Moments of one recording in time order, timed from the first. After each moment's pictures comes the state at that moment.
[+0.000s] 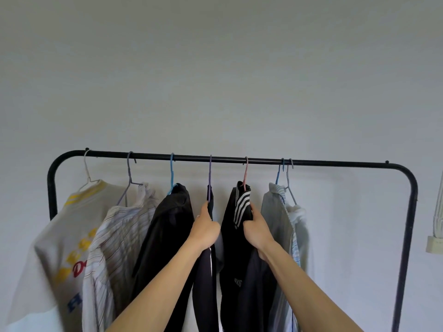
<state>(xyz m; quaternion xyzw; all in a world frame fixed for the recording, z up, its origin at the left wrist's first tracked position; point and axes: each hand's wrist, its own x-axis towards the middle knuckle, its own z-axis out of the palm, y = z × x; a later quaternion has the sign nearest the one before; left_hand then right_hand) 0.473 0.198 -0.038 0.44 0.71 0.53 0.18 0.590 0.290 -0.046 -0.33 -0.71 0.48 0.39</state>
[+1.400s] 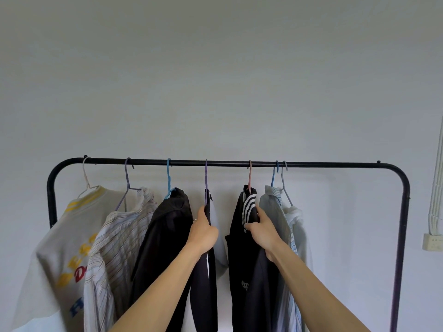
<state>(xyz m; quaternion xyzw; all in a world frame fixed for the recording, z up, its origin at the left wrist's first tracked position) 0.485 0.191 -0.037 0.43 0.70 0.54 0.18 0.621 0.288 -0.040 -0.33 -0.69 0.51 0.40</state>
